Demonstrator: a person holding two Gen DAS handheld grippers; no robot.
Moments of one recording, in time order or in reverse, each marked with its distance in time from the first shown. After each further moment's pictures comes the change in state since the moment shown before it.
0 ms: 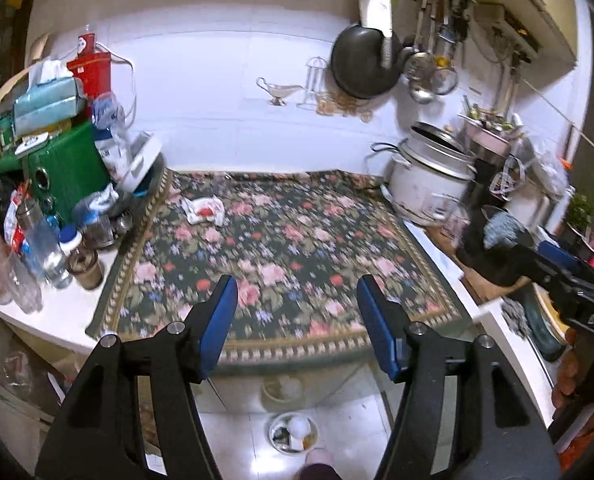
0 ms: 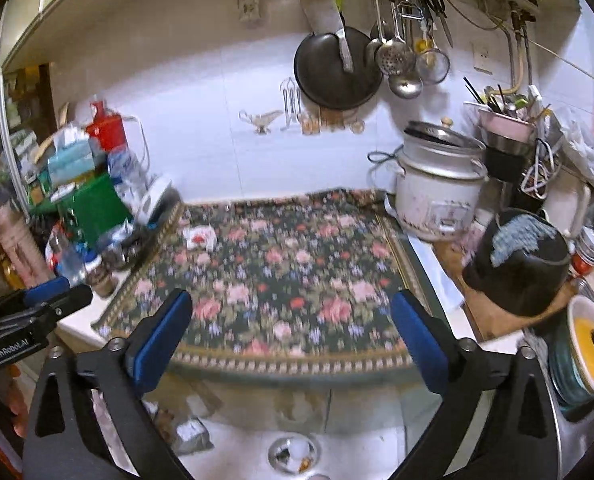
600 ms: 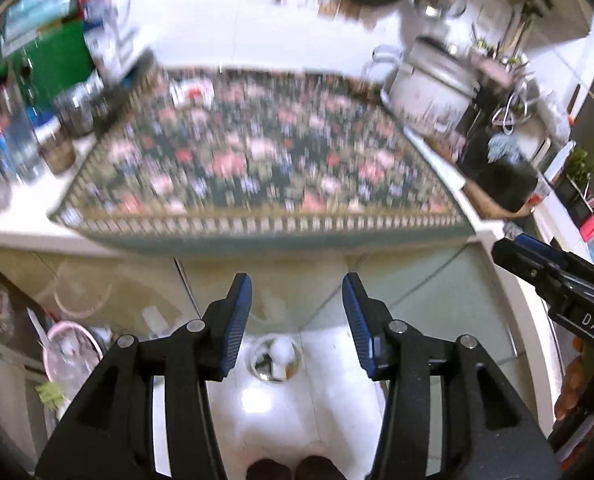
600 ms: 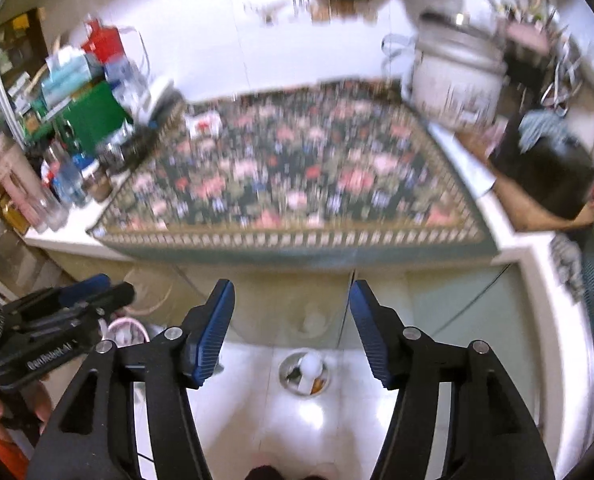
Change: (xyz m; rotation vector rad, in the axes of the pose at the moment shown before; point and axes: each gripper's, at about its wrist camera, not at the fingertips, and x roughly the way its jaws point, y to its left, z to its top) left arm 0.023 0.003 -0.126 -0.037 0.242 -0.060; right arm 0.000 0.021 -0.104 -0.012 0.286 -0.008
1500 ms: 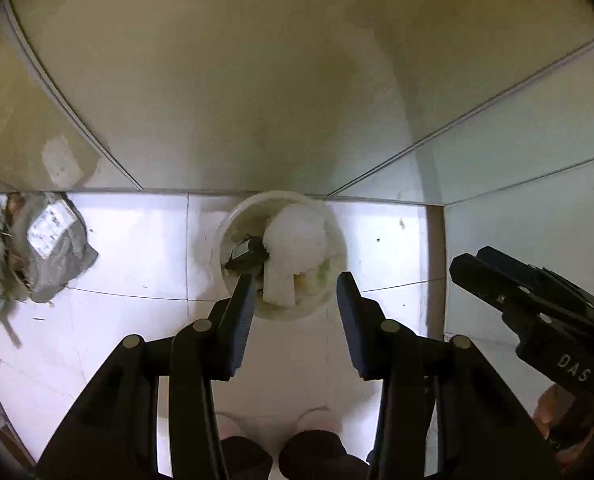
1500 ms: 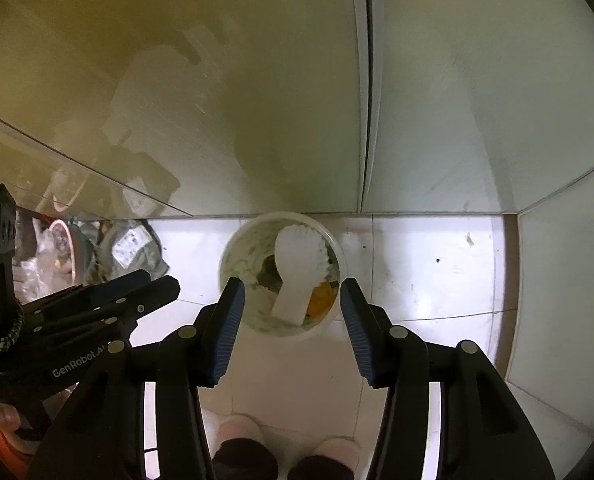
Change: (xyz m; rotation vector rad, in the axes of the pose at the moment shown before) left arm 0.461 0.075 -0.283 -0.169 0.501 -0.023; right arm 0.421 -0.075 -0.285 0.119 0.518 0.124
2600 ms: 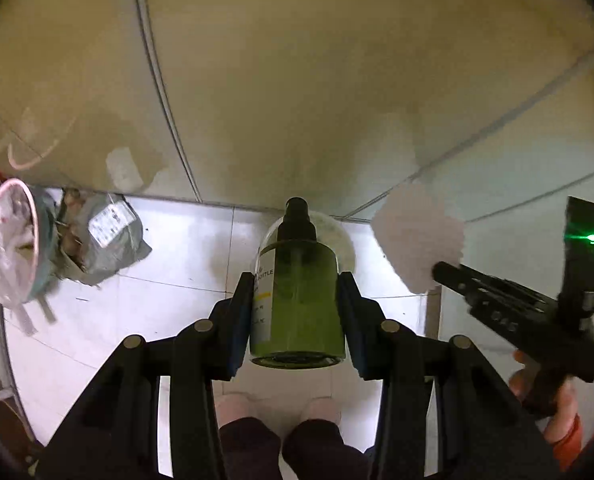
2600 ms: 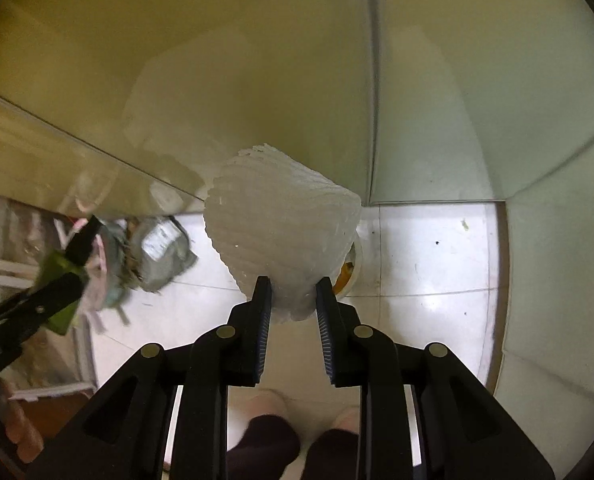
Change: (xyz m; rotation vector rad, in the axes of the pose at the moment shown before) left arm -0.099 0.020 -0.025 -0.075 -0.091 0.073; right arm -0.011 0.021 -0.015 0.001 0.053 0.008
